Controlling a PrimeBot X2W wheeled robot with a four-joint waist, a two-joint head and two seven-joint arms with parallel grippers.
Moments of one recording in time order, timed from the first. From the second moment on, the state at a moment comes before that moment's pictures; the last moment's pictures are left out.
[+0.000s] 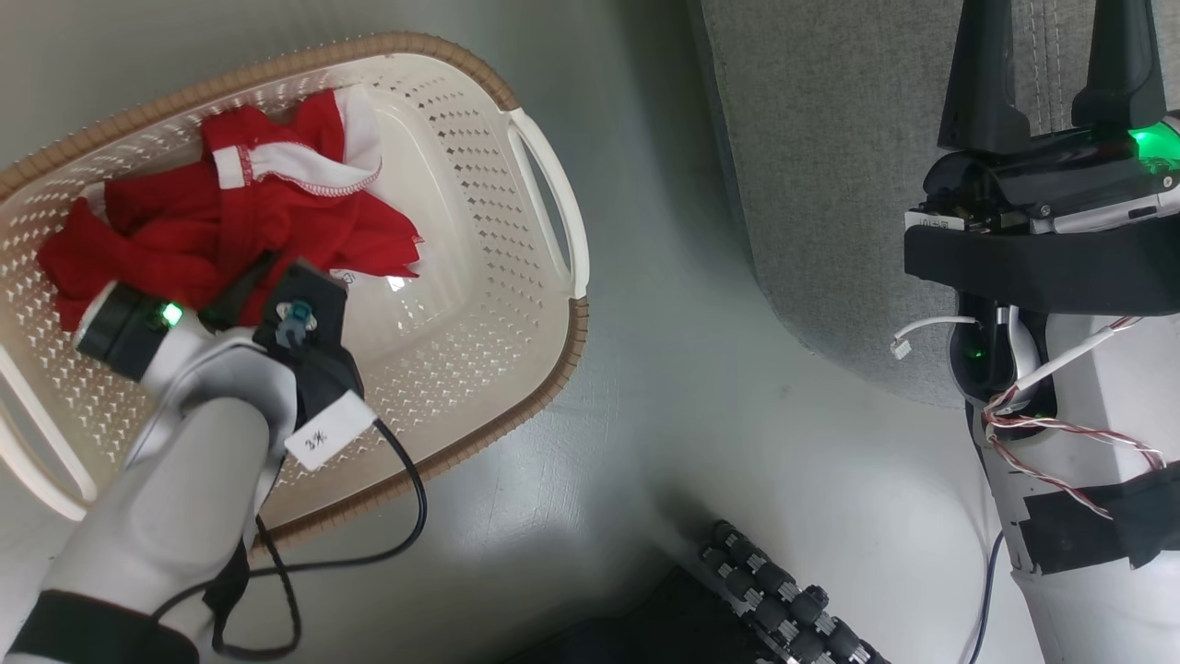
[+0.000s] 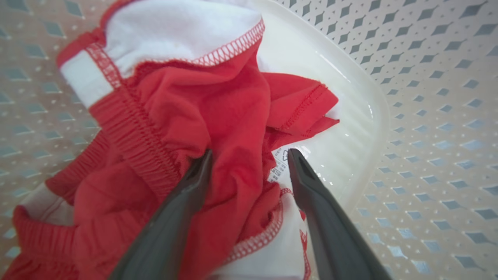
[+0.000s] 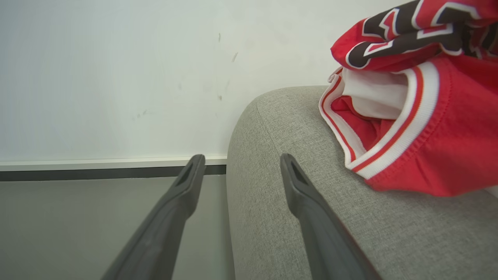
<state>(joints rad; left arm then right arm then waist) -0.79 0.28 -0.53 0.81 -0.06 0.00 0.03 -0.72 -0.11 0.22 -0.05 0.30 -0.08 -0.26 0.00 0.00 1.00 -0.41</state>
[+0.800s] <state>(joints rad) -0.88 0.22 -0.53 0.89 -0.05 0.04 -0.04 -0.72 -0.08 0.22 0.02 0.26 -0.05 -0.26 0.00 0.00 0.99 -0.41</state>
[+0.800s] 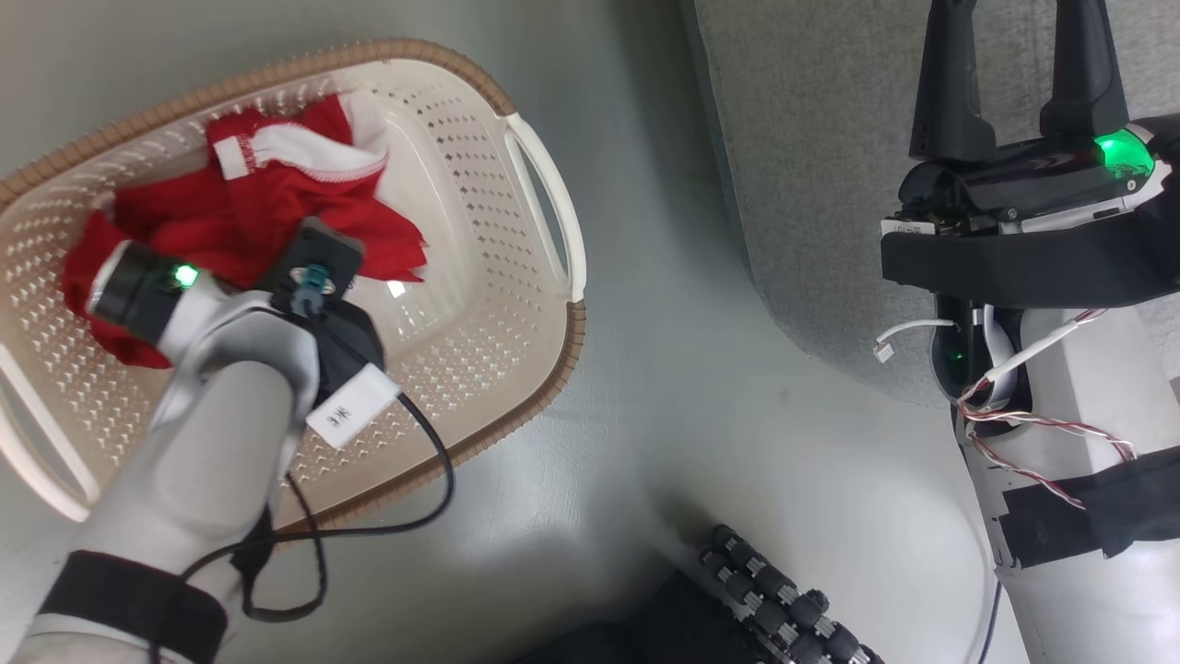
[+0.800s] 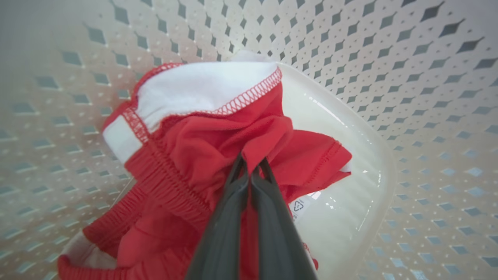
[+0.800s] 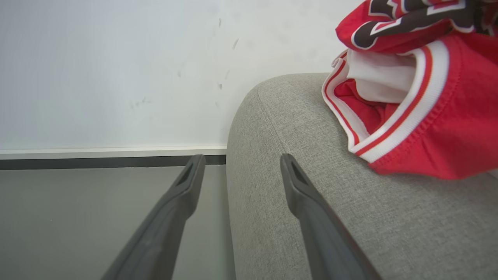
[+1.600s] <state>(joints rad) -0.73 0.12 -0.47 0.79 -0.20 -0.05 -0.25 -0.62 -0.09 0.19 0.15 0.23 -0.03 -0.26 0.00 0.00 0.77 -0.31</state>
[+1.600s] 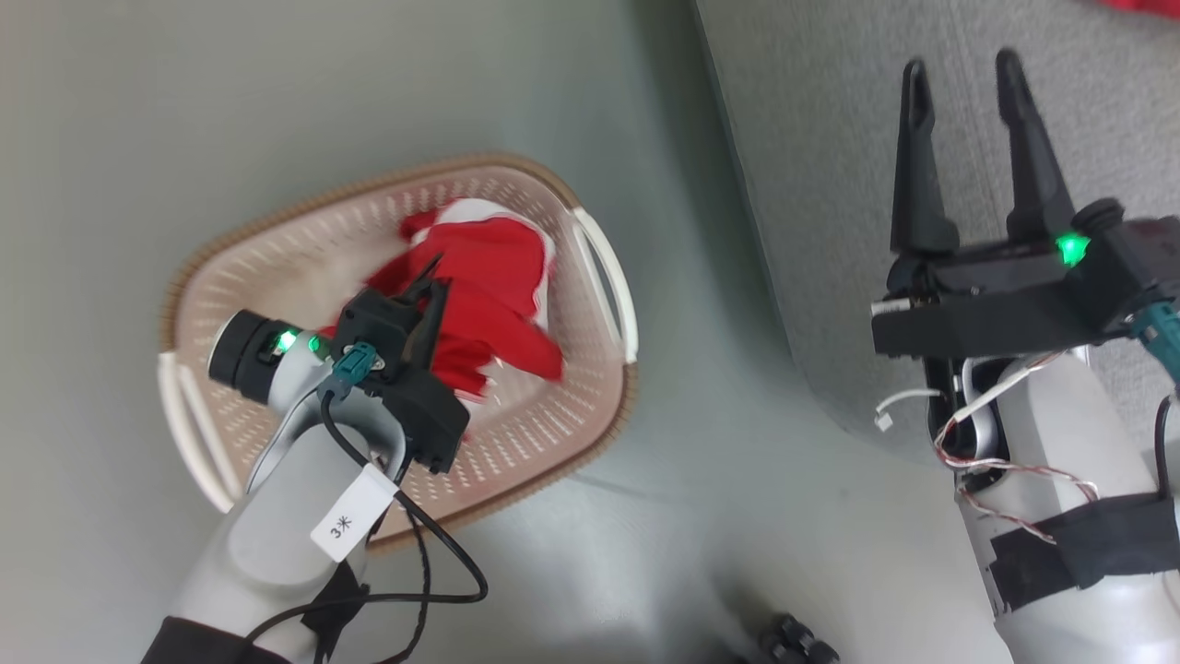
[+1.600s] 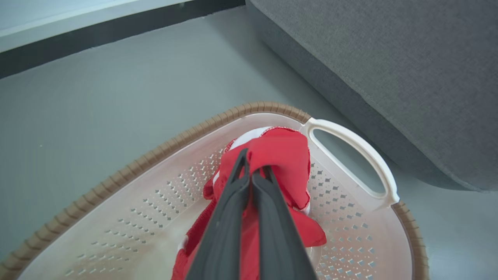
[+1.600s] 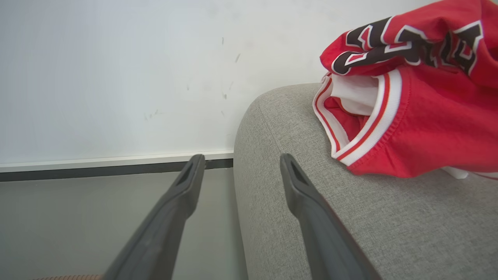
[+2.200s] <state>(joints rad) -0.64 0.11 -0.43 0.59 -0.26 -0.09 -0.25 -0.50 -0.11 0.16 0.24 0.21 -0.02 -0.26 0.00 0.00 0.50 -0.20</state>
